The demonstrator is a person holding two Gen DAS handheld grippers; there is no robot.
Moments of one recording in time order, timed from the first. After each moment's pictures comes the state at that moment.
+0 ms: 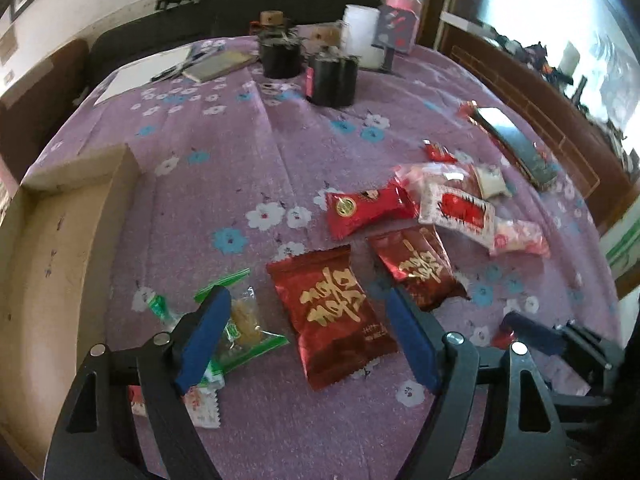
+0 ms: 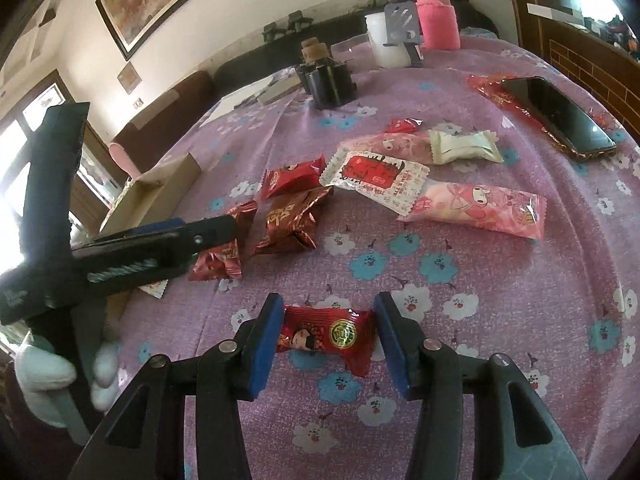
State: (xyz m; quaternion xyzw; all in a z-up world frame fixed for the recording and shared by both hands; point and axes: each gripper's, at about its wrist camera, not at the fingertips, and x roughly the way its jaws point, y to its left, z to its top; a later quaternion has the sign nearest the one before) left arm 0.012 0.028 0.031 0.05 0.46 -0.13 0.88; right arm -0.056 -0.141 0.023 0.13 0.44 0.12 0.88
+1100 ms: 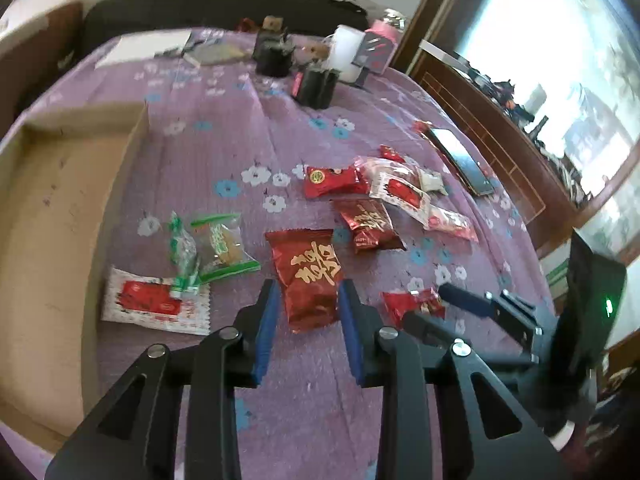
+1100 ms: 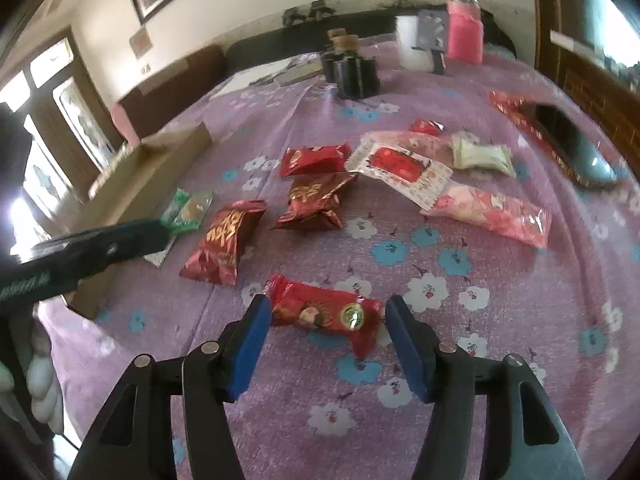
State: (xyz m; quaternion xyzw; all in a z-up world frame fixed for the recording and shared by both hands) left arm -0.034 0.071 0.046 -0.07 0.47 -0.20 0.86; right arm -0.068 -0.112 0.027 0.04 0.45 0.12 0.88
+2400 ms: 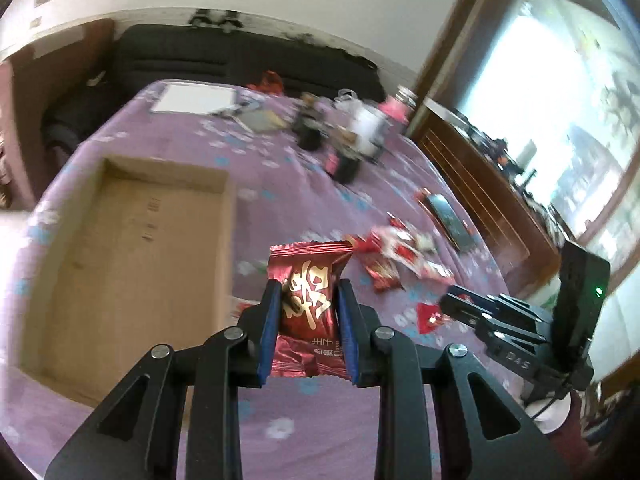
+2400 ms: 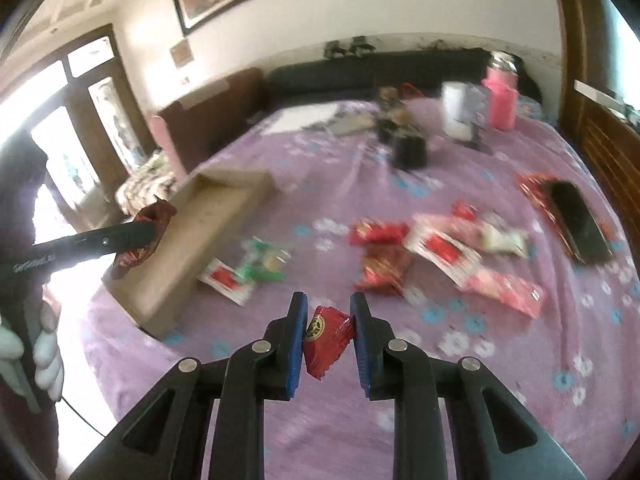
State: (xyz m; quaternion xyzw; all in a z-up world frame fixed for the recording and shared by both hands) left arm -0.064 0.181 0.137 -0.11 0.40 -0.18 0.89; right arm -0.081 -0.079 0.111 0.03 0.39 0.18 0.90
